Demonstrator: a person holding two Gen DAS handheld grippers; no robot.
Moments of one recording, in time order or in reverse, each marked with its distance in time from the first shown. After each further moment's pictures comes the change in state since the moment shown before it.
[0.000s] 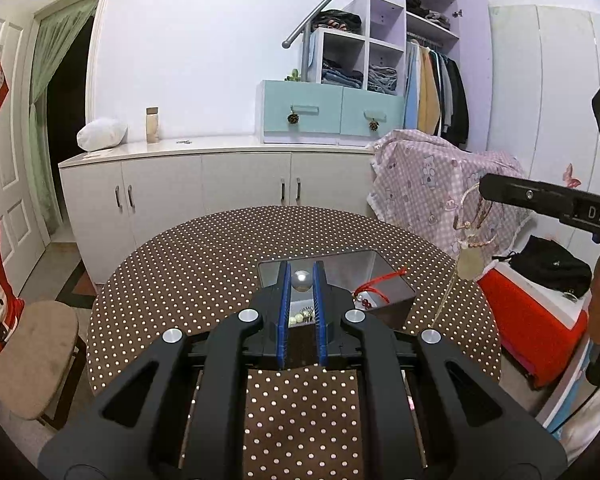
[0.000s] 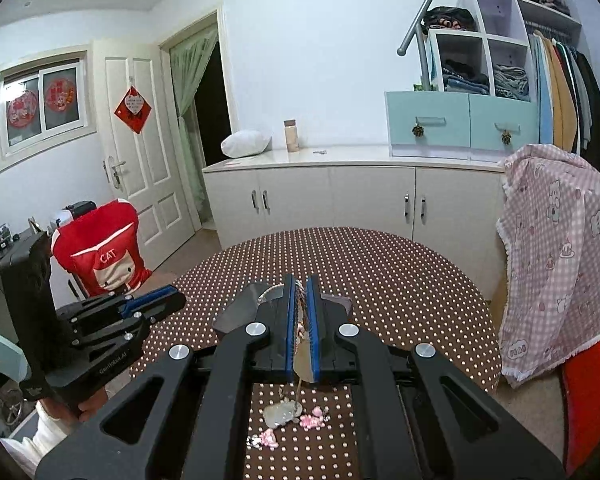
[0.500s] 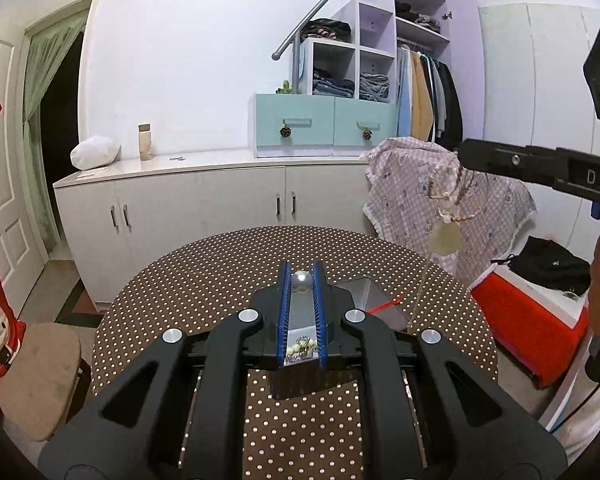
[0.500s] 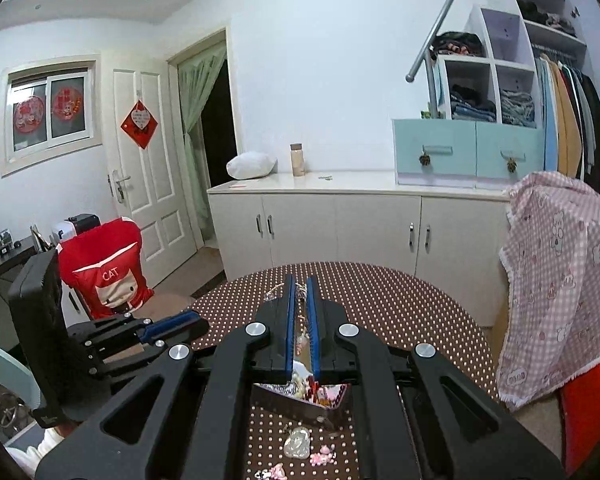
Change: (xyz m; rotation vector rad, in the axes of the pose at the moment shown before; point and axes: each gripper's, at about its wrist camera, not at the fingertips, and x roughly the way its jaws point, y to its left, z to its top) left arm 0.003 -0.007 0.024 0.039 -0.030 -0.016; right arm -0.001 0.009 0.034 -0.041 -0.072 0.007
